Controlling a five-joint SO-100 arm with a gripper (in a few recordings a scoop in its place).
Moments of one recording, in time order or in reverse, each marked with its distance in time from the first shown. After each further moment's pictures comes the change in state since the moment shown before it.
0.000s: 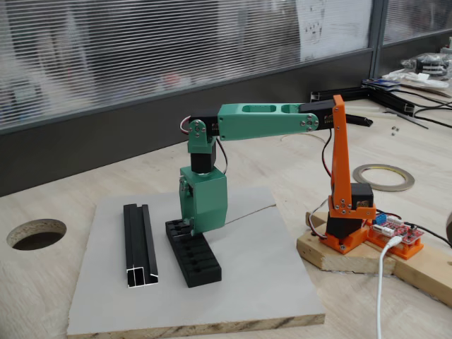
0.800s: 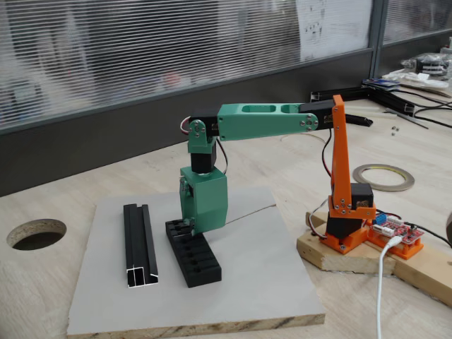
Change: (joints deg) arm 0.3 0.0 0.0 0.4 -0.4
